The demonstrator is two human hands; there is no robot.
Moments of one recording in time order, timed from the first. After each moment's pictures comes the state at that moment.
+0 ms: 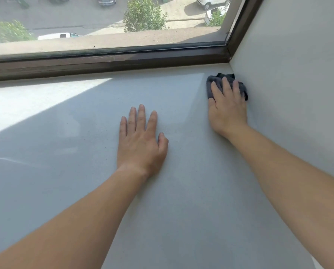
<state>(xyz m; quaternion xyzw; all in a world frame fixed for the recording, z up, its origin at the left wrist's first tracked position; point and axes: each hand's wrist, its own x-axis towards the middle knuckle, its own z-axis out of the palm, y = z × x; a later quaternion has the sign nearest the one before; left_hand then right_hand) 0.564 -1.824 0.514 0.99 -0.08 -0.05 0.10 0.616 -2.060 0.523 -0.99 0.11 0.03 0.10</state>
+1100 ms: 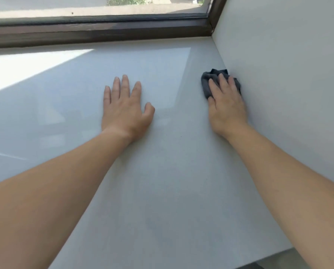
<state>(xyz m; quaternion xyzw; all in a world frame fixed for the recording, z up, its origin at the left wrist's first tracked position) 0.564 -1.820 0.515 0.99 -0.10 -0.05 0.11 0.528 -2.072 0.527 -0.99 0.12 0.01 0.10</state>
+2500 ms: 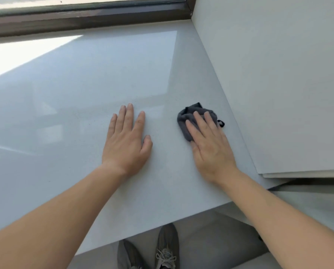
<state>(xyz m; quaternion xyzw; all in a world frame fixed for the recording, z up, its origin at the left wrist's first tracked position) 0.410 -1.816 0.520 0.97 -0.19 -0.06 0.14 0.336 -2.048 0.520 -0.99 0.00 0.02 0.12</state>
